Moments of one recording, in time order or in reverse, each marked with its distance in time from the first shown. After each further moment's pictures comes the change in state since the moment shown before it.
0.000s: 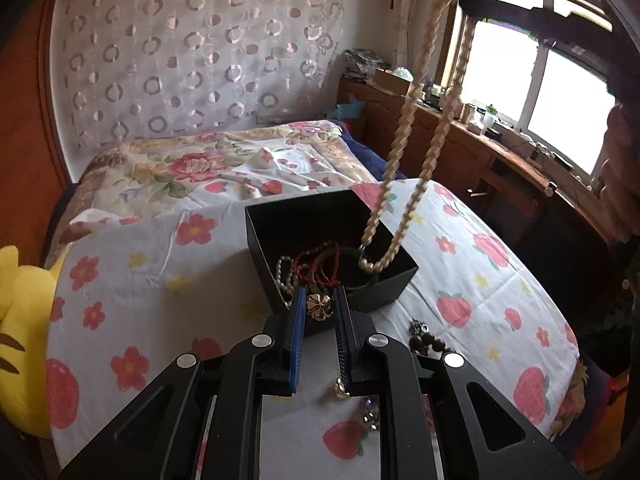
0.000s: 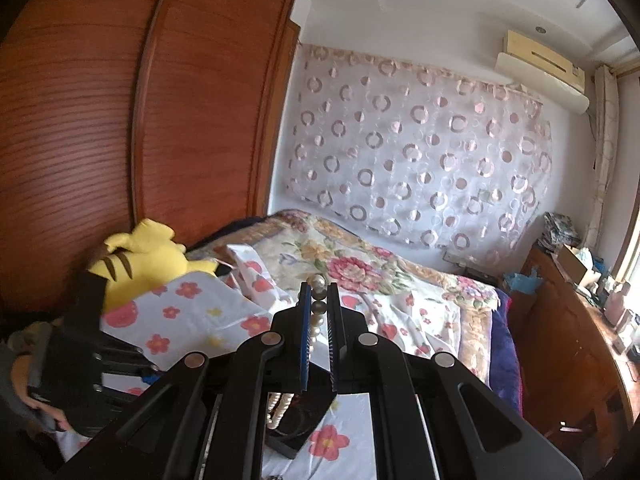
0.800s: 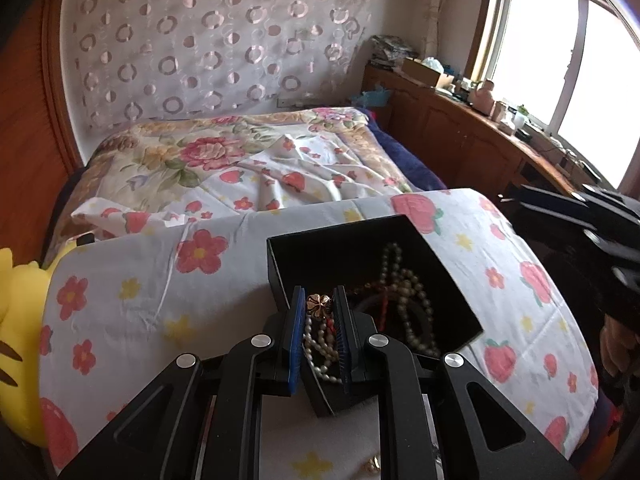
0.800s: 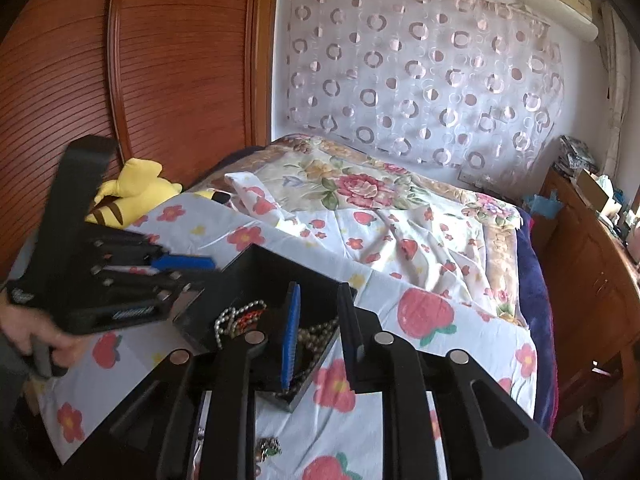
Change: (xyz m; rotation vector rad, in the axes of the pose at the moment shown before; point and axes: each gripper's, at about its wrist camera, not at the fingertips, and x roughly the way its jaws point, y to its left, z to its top) left arm 0.065 0.028 0.041 -0.061 0.066 0.061; right arm 0.066 -0.004 -0.091 0.094 0.233 0.066
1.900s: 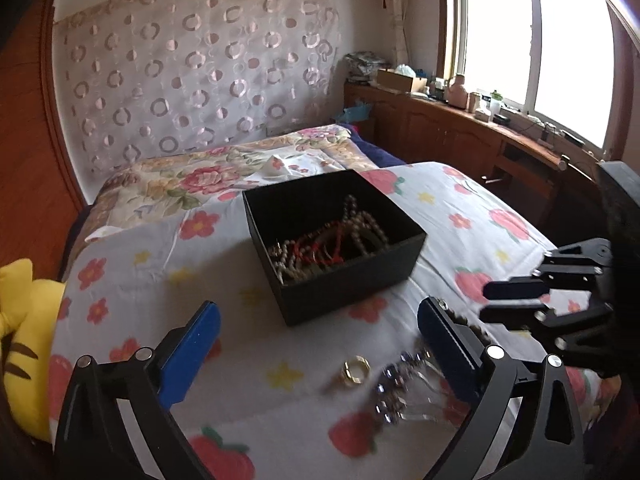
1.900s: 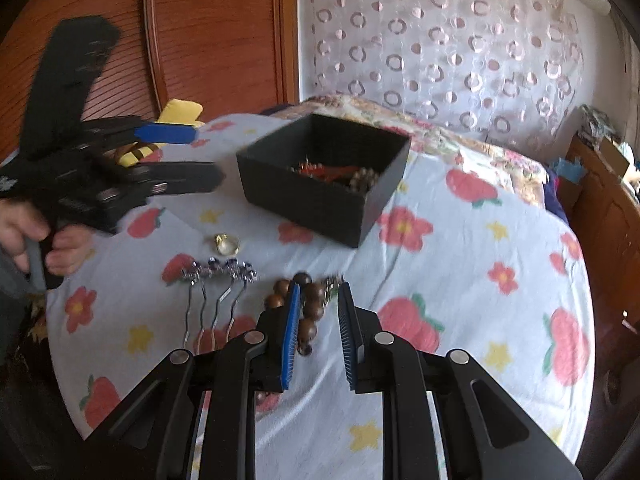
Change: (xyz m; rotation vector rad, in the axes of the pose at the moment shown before) left arm -0.057 -0.039 -0.085 0.137 -0.126 0.032; right arm -0.020 0.034 -0.128 0.022 0.109 0.109
